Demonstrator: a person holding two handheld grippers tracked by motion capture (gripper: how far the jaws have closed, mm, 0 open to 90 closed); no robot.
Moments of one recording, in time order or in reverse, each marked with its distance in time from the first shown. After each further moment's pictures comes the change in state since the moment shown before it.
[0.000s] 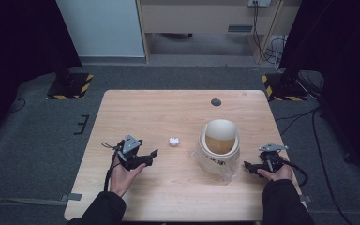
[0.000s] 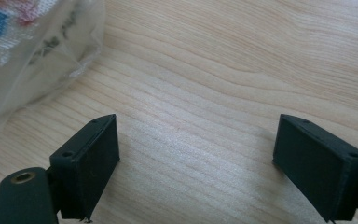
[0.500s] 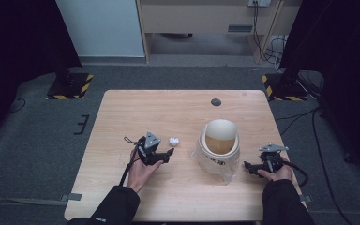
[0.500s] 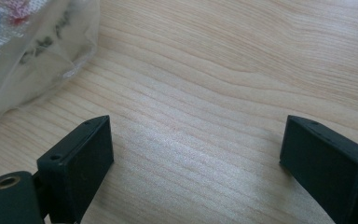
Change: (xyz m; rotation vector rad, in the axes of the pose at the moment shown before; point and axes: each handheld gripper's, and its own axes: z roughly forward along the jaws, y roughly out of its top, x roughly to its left) left arm -0.024 0.009 0.052 0.065 -0.037 0.034; right arm -0.001 -0.003 0.001 -0.014 -0.010 0.006
